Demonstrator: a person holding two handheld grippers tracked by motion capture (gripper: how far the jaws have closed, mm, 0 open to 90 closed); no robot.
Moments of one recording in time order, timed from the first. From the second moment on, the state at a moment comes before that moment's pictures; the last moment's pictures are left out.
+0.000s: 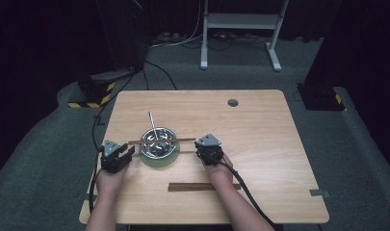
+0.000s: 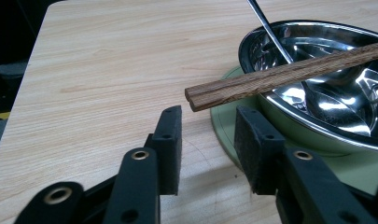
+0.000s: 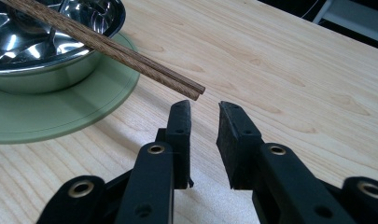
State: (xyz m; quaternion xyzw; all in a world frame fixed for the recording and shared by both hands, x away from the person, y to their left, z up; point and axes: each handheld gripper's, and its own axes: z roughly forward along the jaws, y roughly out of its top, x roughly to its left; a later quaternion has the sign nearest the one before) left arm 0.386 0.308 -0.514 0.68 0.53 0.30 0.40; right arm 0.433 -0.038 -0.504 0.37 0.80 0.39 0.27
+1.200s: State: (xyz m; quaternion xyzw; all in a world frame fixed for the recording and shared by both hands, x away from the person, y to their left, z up) left arm 0.319 0.272 -0.521 0.73 0.53 0.24 0.35; right arm 0.394 -0.205 -0.497 0.43 0.78 0.37 0.25
